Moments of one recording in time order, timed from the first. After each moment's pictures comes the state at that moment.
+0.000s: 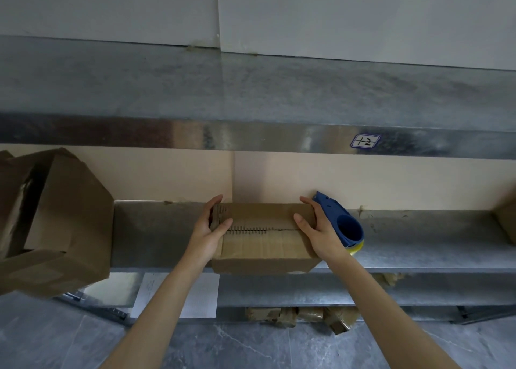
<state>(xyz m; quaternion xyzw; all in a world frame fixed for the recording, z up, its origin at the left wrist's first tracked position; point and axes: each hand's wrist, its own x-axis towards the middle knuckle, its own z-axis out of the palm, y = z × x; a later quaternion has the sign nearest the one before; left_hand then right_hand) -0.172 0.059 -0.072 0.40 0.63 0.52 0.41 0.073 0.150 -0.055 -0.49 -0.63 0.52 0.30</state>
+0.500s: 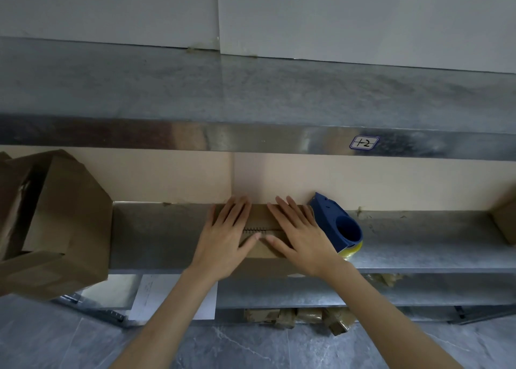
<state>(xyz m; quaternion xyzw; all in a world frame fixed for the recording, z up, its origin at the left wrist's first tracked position) -0.147 0.061 -0.058 0.71 0.69 0.13 -0.02 0.058 0.136 -0.046 -0.37 -0.92 0.08 0.06</state>
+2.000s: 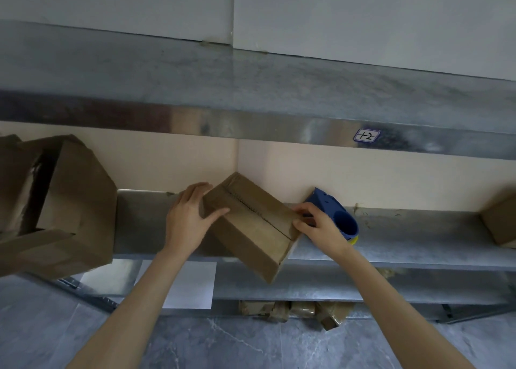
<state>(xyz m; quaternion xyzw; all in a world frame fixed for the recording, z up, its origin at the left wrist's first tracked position) -0.205 0.047 -0.056 0.58 0.73 0.36 0.02 0.080 0.138 -0.034 -0.46 -0.72 0.47 0.21</state>
